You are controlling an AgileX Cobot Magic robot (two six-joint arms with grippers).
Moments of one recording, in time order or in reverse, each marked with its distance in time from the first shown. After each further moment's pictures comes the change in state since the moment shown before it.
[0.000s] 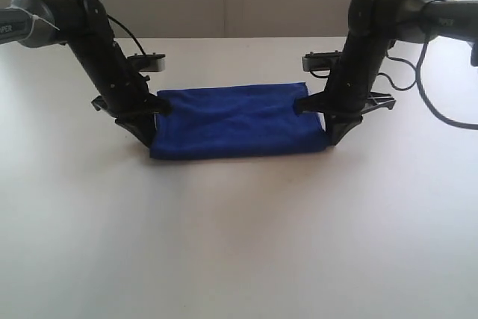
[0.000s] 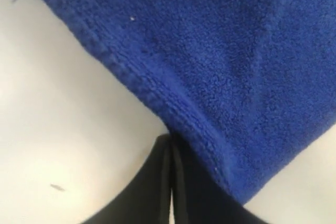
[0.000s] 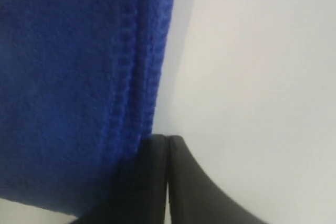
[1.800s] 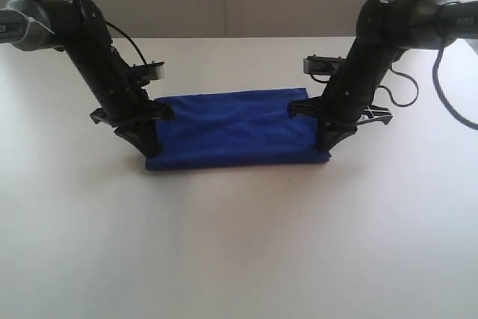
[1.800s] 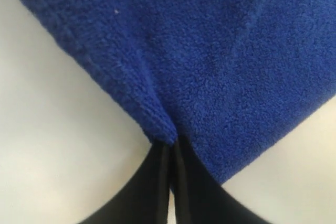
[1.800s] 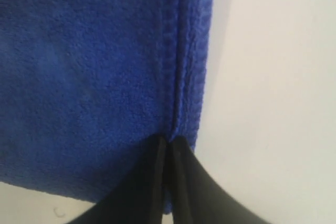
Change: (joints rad) left arm -0.003 -0.041 0.087 -0.077 0.034 -0.027; right arm 0.000 -0.092 0.187 0.126 -0.118 -0.004
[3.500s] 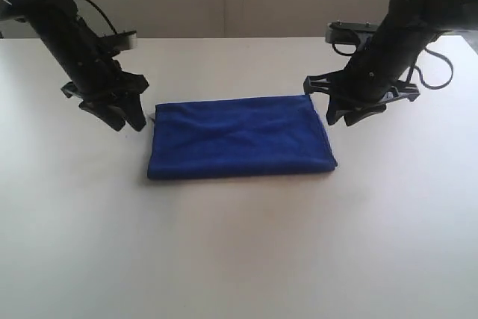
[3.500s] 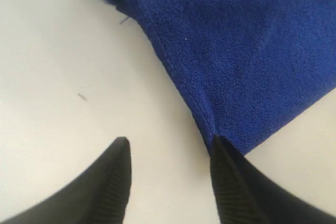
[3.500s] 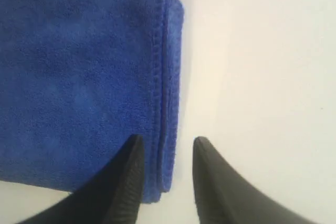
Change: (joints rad) left arm 0.078 -0.107 0.000 0.014 0.022 0.011; right arm -0.016 -0.238 0.181 -0.031 -0.189 0.036
